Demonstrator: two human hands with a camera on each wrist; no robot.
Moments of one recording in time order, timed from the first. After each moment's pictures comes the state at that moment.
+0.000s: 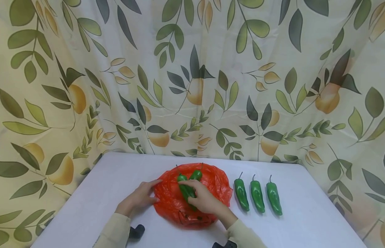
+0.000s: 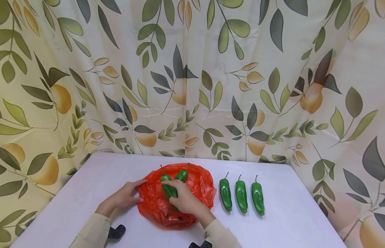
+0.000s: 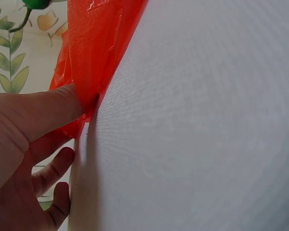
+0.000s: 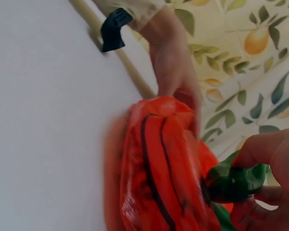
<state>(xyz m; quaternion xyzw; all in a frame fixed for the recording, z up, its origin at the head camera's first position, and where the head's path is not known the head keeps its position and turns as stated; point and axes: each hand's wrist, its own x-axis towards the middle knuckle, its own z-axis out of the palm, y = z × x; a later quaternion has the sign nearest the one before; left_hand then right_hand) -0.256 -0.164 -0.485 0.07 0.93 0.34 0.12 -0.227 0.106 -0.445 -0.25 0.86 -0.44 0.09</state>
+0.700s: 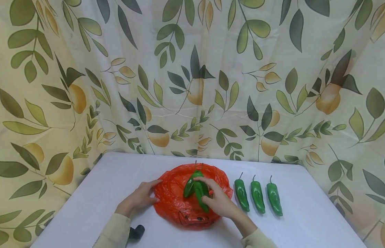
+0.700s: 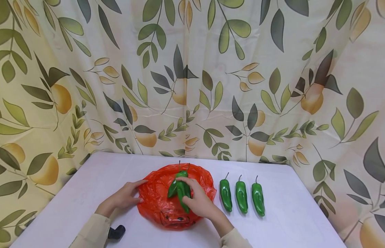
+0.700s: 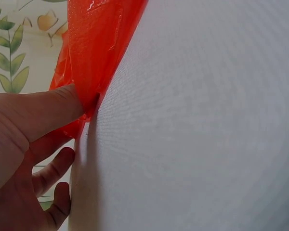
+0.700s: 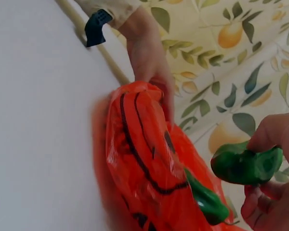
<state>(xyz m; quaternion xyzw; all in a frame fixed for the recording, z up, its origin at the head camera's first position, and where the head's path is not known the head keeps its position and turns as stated) -0.255 -0.165 -0.485 0.10 0.92 0.35 0.11 -0.209 0.143 -0.434 -0.19 0.85 -0.49 0.05</state>
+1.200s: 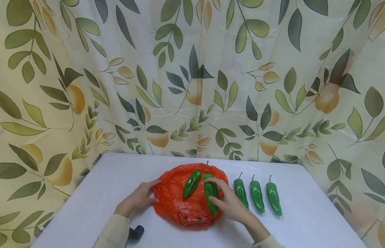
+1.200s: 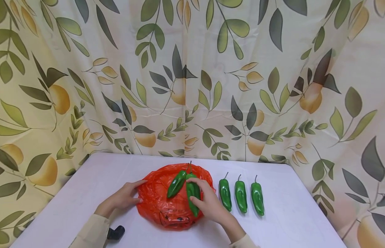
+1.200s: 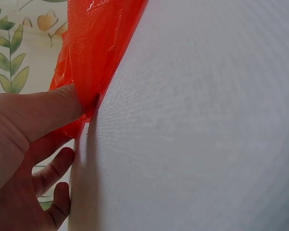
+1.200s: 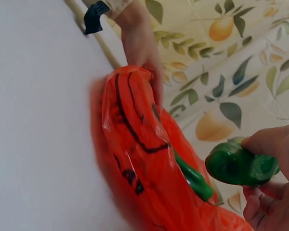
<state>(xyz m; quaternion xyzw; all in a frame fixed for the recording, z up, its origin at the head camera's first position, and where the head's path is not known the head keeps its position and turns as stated) -0.254 -0.163 -0.483 0.09 0.92 0.36 0.11 -0.200 0.172 -0.432 -0.16 0.86 -0.48 0.02</state>
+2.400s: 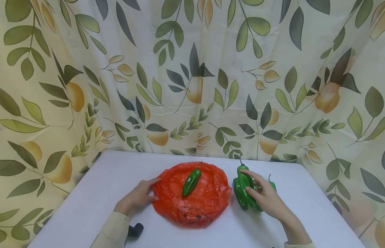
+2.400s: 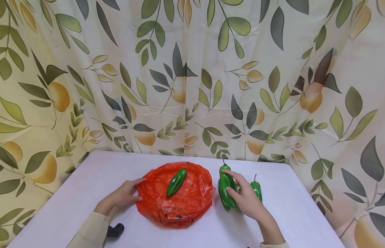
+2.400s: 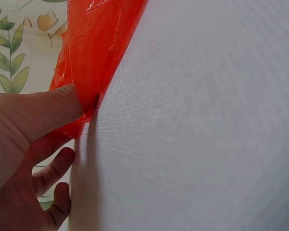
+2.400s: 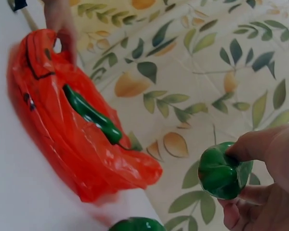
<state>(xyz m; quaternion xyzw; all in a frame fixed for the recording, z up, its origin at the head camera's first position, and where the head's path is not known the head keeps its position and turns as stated) -0.254 -0.164 -0.484 0.07 0.92 0.37 0.12 -0.190 0.266 -0.398 -0.09 0.90 -0.43 -0.02</state>
